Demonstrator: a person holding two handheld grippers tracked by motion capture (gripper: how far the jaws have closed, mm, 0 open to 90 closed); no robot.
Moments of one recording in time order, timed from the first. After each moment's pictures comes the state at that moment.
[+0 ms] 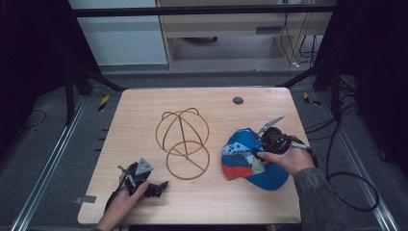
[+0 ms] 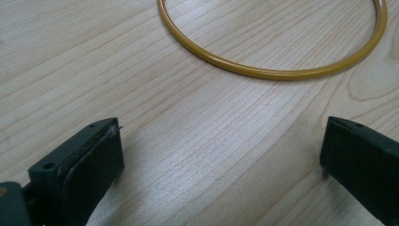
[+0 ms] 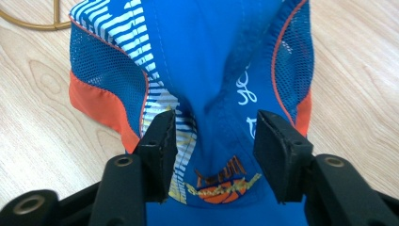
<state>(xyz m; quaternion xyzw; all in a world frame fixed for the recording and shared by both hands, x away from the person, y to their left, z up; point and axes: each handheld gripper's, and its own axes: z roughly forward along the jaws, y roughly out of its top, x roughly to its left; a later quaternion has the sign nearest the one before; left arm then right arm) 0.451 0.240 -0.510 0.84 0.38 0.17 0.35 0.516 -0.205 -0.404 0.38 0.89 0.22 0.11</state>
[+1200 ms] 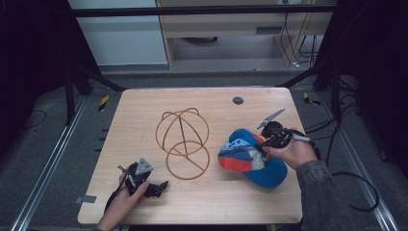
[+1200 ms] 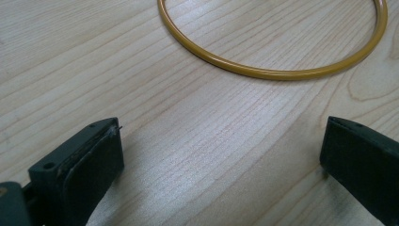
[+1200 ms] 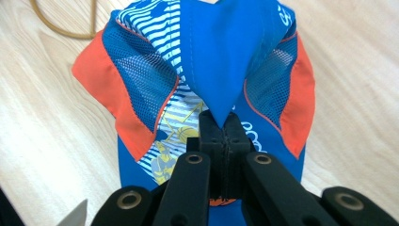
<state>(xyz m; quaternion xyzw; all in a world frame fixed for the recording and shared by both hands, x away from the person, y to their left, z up) 0.451 0.240 -0.509 0.84 0.38 0.17 0.35 0.518 -0.205 -0.374 0.35 0.90 0.23 0.08</state>
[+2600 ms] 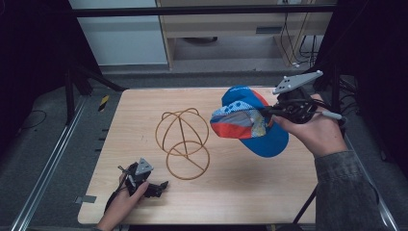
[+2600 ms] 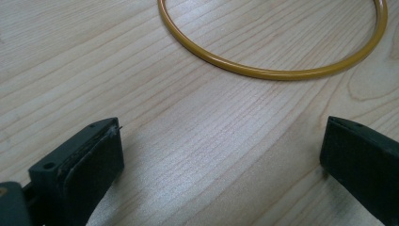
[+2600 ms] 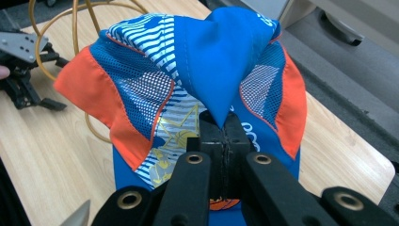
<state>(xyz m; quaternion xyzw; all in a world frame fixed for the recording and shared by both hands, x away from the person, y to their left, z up) 0.451 0.239 -0.509 0.84 0.39 0.17 0.35 0.481 -0.199 -0.229 0.30 0.86 0.36 0.21</state>
